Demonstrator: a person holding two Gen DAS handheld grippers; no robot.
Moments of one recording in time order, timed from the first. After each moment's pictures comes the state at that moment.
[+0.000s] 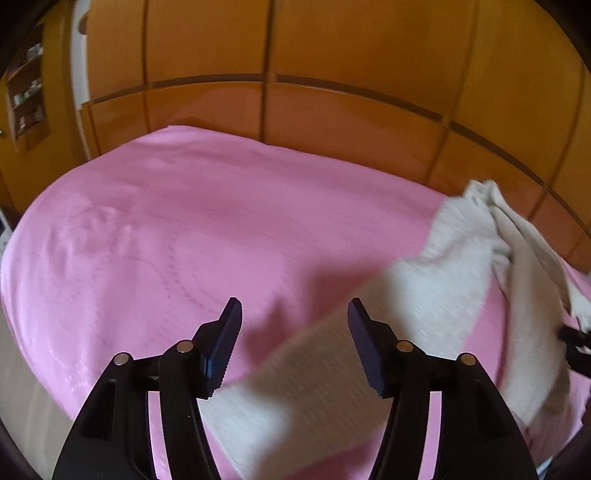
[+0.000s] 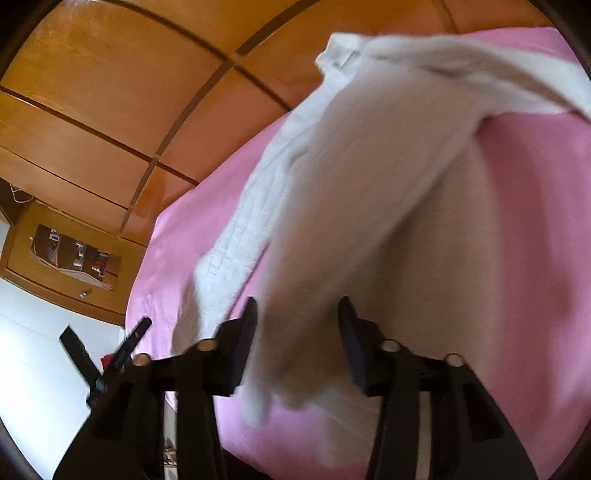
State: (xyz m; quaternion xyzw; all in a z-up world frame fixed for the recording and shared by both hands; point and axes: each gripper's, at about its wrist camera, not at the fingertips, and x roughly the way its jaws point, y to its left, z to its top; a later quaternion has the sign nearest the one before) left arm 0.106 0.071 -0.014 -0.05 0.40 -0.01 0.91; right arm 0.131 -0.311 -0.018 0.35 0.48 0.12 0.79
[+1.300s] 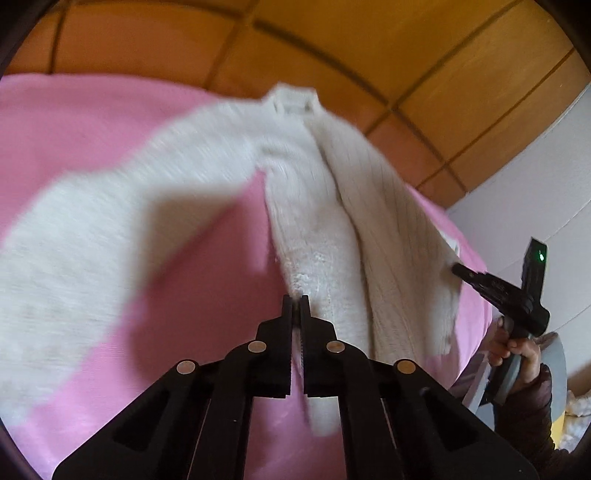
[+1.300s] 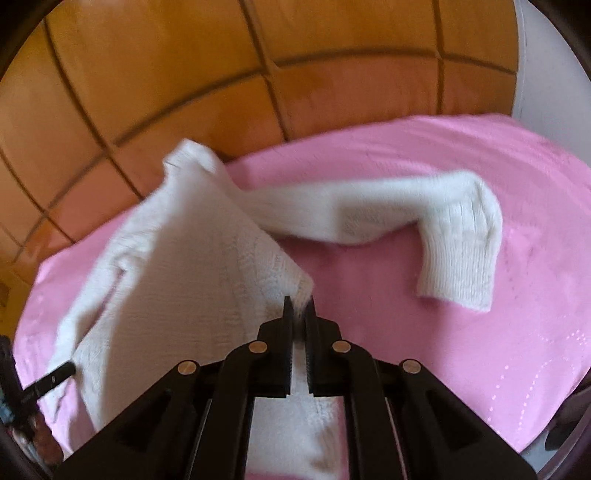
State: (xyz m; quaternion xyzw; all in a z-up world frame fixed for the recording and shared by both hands) left arm 0.111 -0.086 -0.038 -0.15 0.48 -0.31 0.81; right arm 0.062 -0.484 0.030 0.19 0.43 -0.11 0.88
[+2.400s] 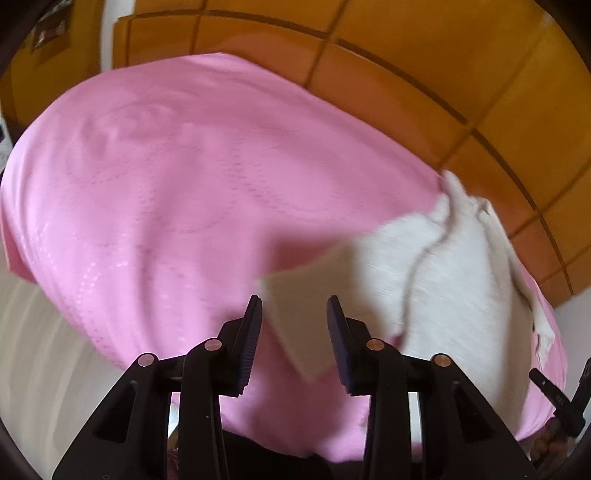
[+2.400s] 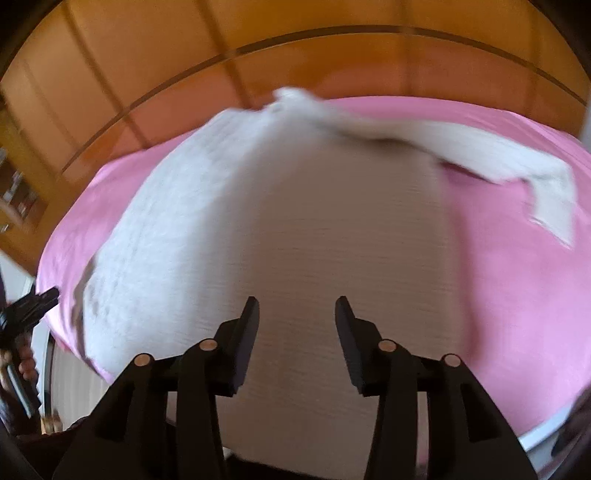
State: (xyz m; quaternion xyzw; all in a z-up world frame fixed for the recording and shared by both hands) left arm 0.050 0.142 -0.034 -0.18 0.48 0.01 0.86; right arm 0.041 -0.311 0.002 0.13 0.49 0.04 0.86
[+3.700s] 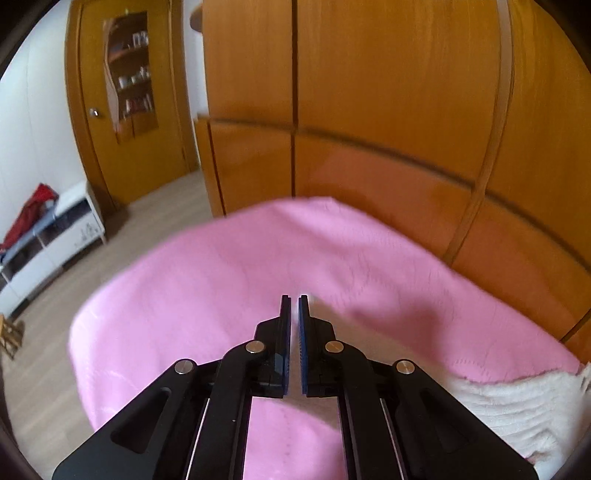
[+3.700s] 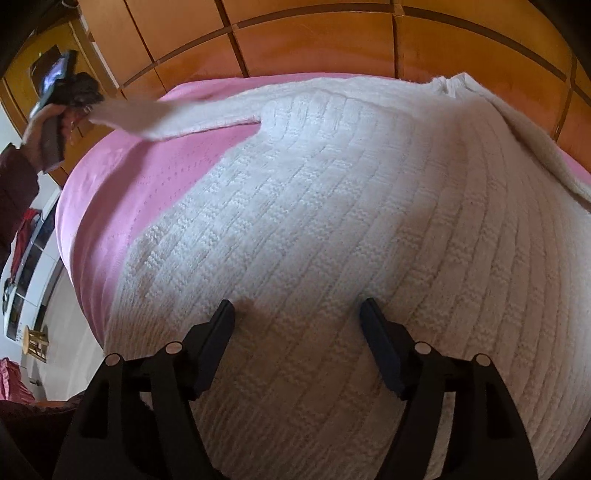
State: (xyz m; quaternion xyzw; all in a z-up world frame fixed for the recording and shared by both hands) left arm 0.249 0.280 0.044 -0.08 0.36 0.23 0.90; right arm 0.093 -0.156 -0.052 0.03 0.51 0.16 0.84
